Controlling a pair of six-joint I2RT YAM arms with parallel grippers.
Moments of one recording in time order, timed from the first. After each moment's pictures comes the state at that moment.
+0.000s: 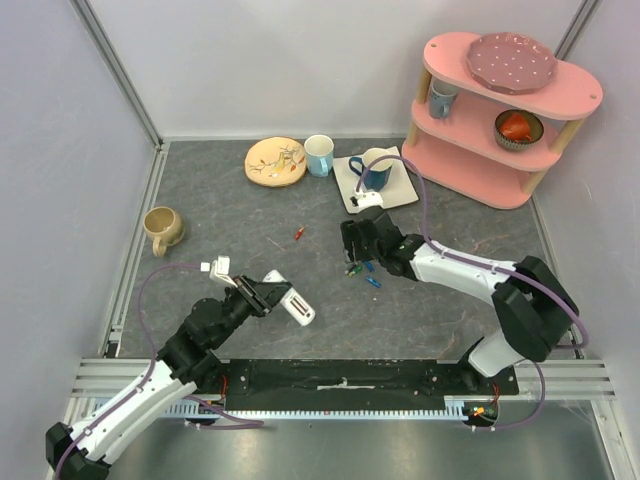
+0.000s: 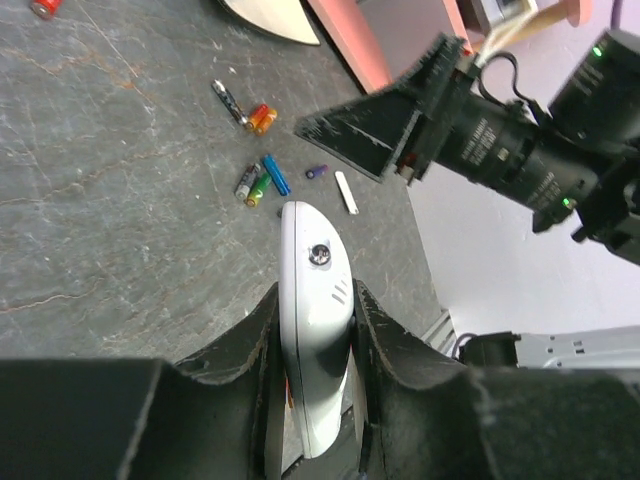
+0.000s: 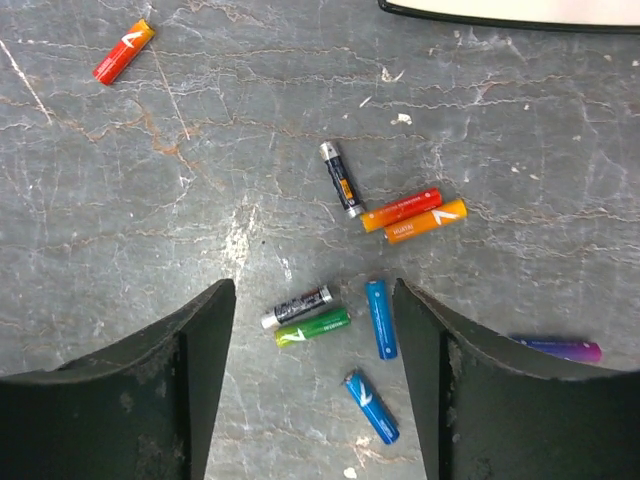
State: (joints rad) left arm -0.73 0.20 0.05 0.05 -0.10 -1.02; right arm 0.74 1.51 0.90 -0.11 0.26 0.39
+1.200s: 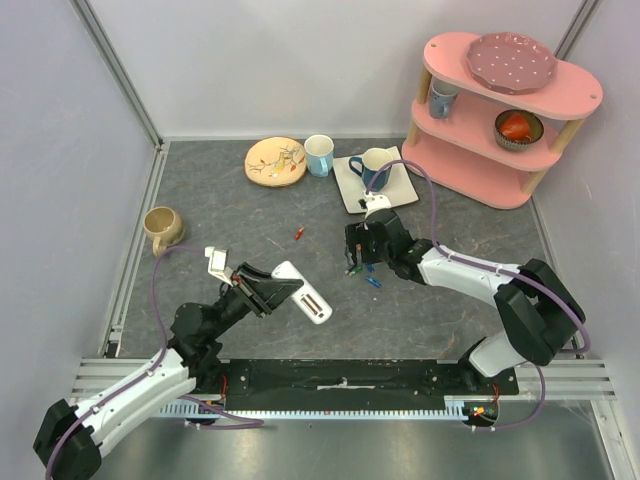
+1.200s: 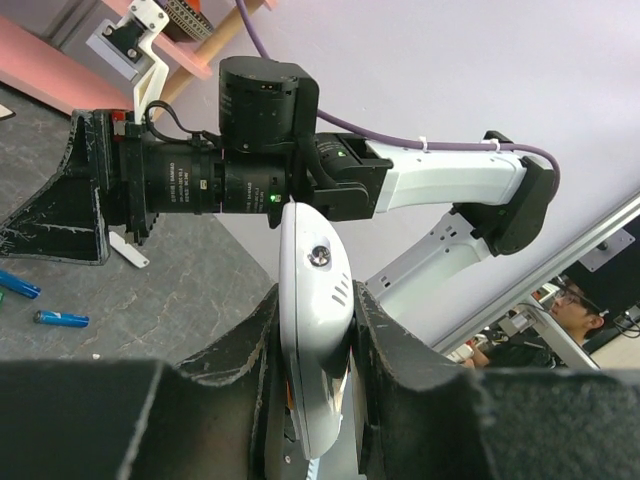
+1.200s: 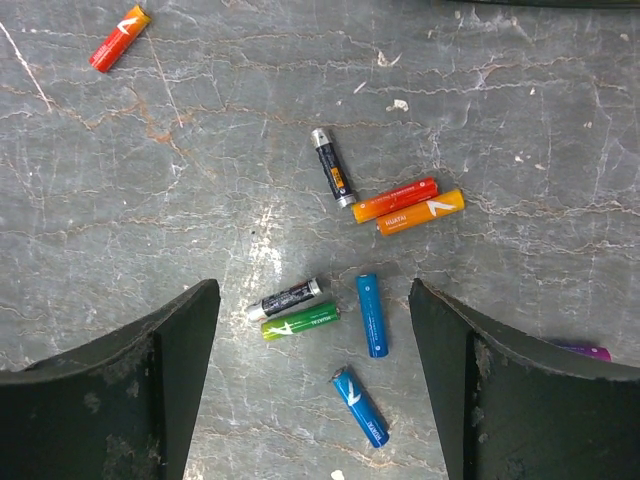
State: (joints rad) left arm -0.73 0.45 0.05 0.79 0.24 -1.01; right arm 0.69 1.52 0.82 -0.02 0.16 0.38
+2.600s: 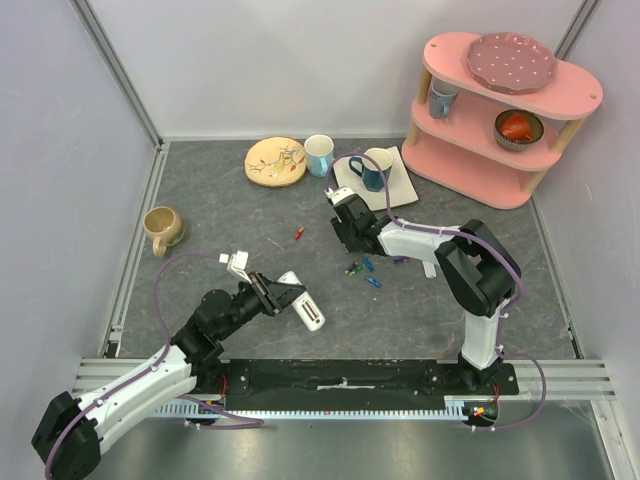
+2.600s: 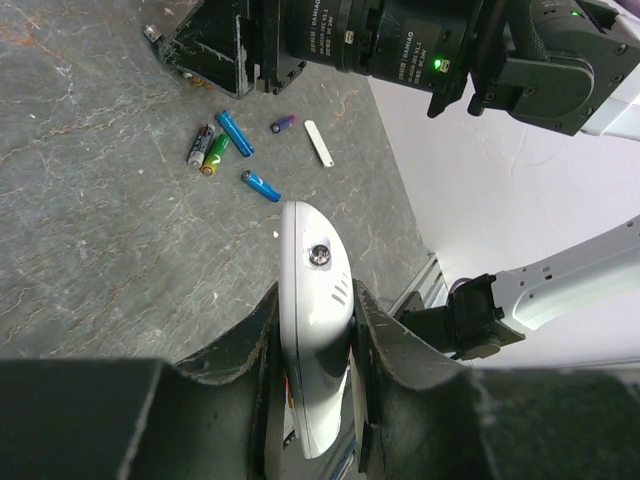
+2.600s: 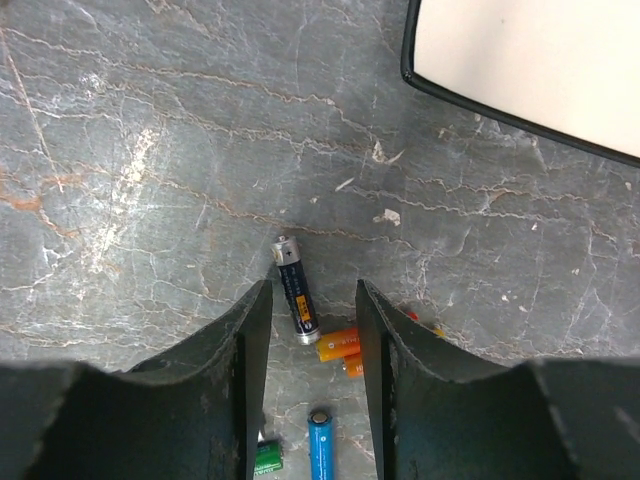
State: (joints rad) left arm -0.73 0.52 0.04 0.39 0.09 -0.98; right arm 0.70 1.90 1.16 -0.16 0.26 0.10
